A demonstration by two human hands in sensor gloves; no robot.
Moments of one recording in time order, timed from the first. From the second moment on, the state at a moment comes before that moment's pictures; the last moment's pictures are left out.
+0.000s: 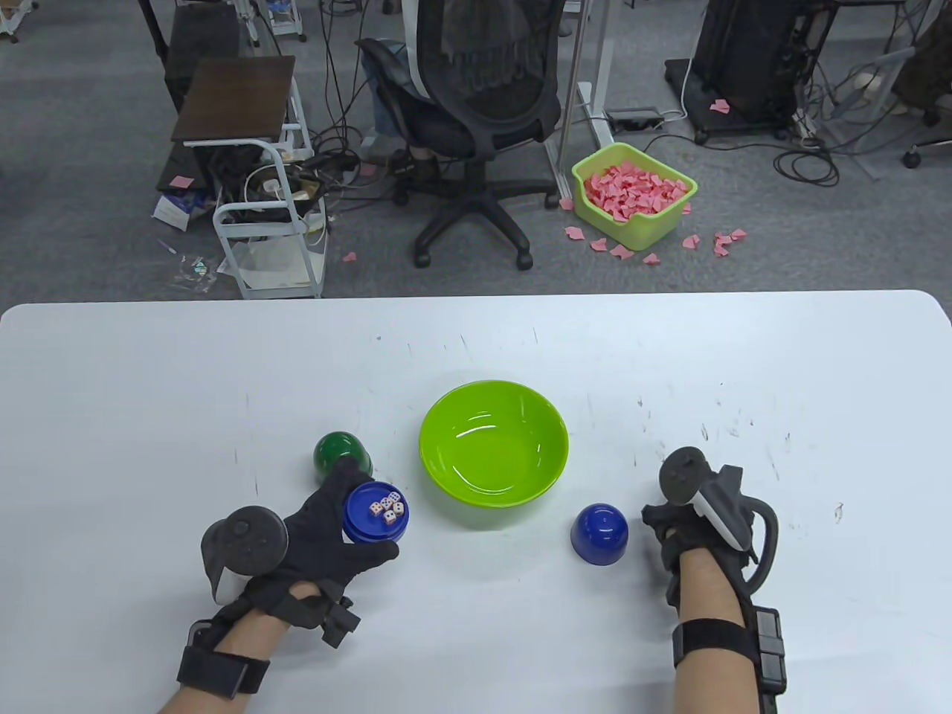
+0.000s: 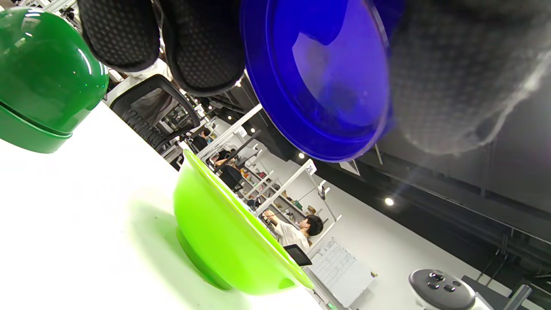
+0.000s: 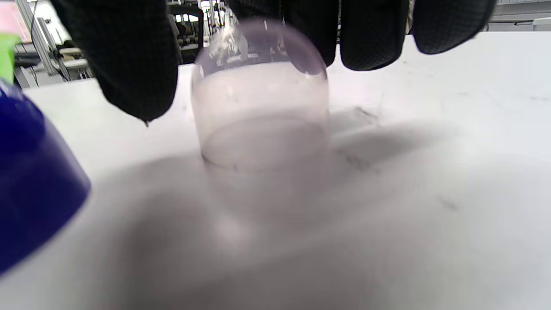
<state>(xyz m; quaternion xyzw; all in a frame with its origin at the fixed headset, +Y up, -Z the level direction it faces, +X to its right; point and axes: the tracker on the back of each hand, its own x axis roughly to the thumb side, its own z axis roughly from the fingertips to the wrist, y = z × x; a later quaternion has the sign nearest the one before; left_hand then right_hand) -0.248 -0.715 -0.319 0.07 -0.20 0.44 0.87 0.236 -0.728 -0.370 -0.14 0.06 0.98 0.09</state>
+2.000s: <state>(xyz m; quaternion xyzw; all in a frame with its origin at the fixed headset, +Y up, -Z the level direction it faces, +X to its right) -0.191 -0.682 -0.384 0.11 -0.18 0.29 0.94 0.180 -0.686 -0.333 0.15 -0.21 0.91 0.32</state>
